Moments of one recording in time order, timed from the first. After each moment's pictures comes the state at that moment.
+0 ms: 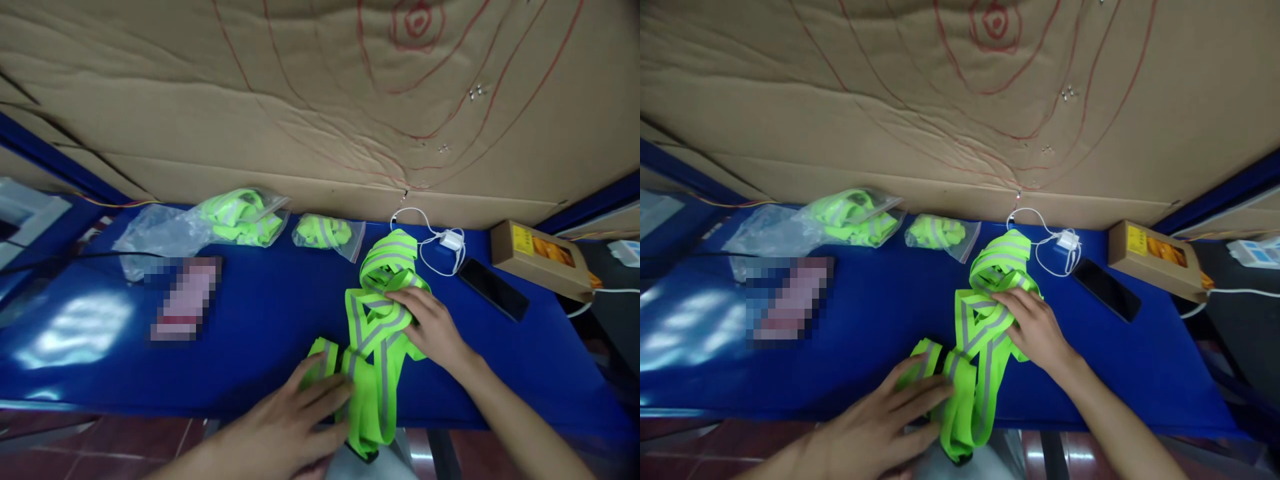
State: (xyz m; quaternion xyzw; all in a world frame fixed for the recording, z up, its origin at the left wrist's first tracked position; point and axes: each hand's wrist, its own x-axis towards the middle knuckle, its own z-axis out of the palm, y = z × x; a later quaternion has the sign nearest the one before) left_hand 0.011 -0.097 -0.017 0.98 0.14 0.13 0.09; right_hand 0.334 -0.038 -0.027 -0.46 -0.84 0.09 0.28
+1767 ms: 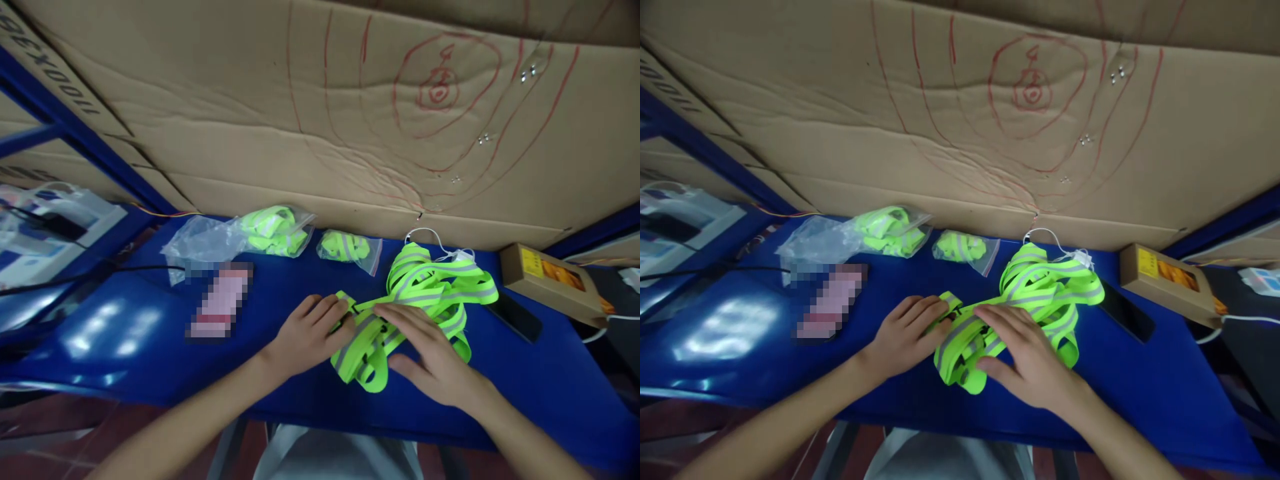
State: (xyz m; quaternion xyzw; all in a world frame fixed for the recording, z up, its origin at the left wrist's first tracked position) left_hand 0.014 -0.010 0.004 0.90 0.25 0.29 -0.20; right_hand 0.279 -0.050 0.023 -0.41 -0.87 0.16 0.24
